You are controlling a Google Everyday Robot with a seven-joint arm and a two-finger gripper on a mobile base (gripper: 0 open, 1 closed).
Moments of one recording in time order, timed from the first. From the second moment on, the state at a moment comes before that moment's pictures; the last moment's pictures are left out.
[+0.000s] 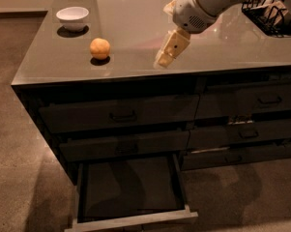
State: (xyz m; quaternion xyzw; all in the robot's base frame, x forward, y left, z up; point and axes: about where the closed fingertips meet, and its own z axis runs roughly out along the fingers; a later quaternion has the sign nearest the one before) arm 0.624 -0.066 0.975 -0.62 0.70 0.05 0.35
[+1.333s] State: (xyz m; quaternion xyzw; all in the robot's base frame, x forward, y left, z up) arm 0.706 0.043 0.937 -0.55 0.66 0.18 0.48
